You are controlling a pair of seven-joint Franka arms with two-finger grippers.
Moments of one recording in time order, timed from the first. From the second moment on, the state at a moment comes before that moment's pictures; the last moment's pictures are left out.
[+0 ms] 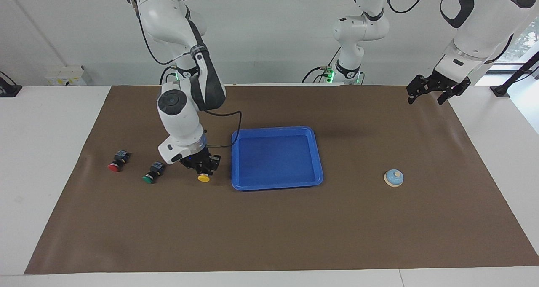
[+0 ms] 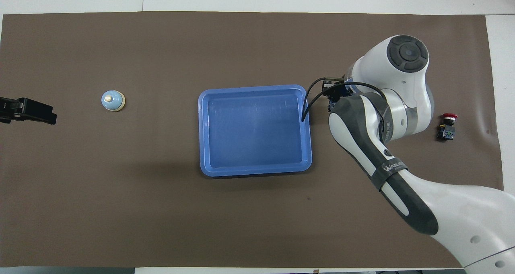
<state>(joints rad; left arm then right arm) 0.01 -0.02 -0.02 -1.66 0.00 1.57 0.09 0.22 0.36 0.07 -1.75 0.03 2.16 0.42</state>
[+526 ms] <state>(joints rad) 0.01 -0.02 -0.02 -1.66 0.00 1.57 0.09 0.44 0.40 0.08 -1.80 0.03 2.27 0.50</state>
